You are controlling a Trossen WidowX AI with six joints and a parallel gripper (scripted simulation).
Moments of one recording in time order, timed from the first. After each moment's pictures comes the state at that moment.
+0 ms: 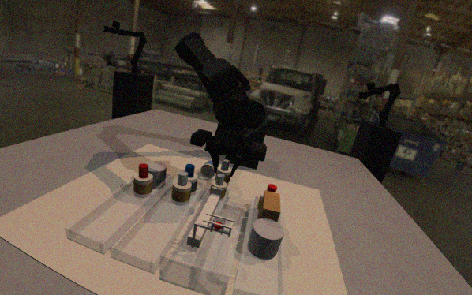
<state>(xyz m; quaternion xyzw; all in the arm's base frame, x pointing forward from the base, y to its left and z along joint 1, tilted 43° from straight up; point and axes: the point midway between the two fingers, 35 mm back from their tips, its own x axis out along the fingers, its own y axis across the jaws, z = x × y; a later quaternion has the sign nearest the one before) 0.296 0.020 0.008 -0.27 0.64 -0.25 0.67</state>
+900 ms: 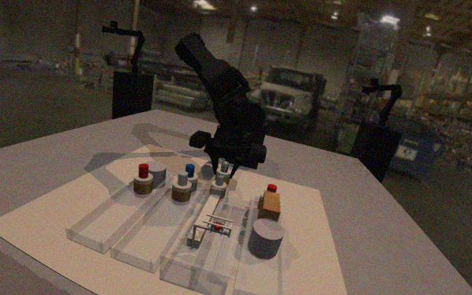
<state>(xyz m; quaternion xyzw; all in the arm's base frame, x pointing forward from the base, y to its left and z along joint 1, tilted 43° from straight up) 0.303 0.019 0.007 -0.27 0.65 -0.25 0.67</state>
